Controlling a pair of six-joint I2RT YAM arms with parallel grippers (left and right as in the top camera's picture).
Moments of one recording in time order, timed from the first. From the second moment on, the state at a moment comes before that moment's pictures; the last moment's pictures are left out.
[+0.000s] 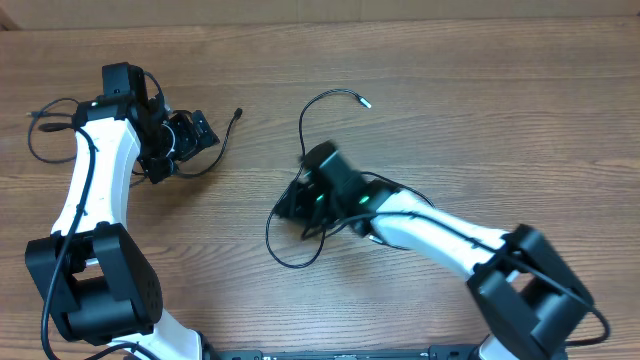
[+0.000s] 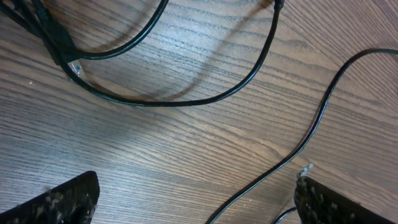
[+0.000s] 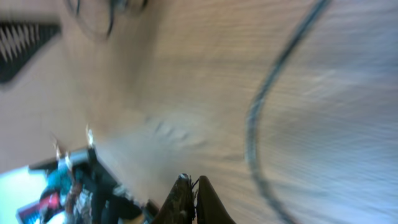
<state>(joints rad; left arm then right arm) 0.18 1.80 1.44 -0.98 0.30 -0.36 0.73 1.78 1.08 -0.18 -0.46 1.04</state>
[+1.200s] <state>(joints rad) 0.18 1.80 1.44 -0.98 0.30 -0.36 0.23 1.83 1.08 -0.82 -0.05 1.03</state>
